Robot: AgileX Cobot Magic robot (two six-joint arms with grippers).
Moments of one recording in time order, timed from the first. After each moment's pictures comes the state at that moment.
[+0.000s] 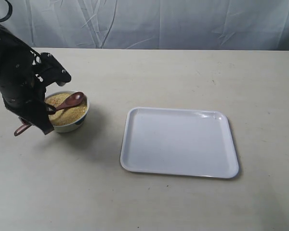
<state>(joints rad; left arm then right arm) -0.39 1.72 -1.01 0.43 0.77 0.12 0.09 0.01 0.00 -0.12 0.32 -0.03</state>
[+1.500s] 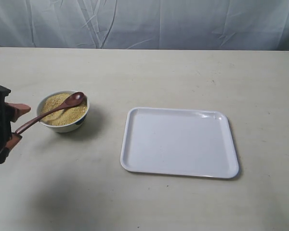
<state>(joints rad) -0.33 1.15 -0.25 -0.32 -0.26 -1.08 0.09 0.01 0.00 -0.12 0.32 -0.03</state>
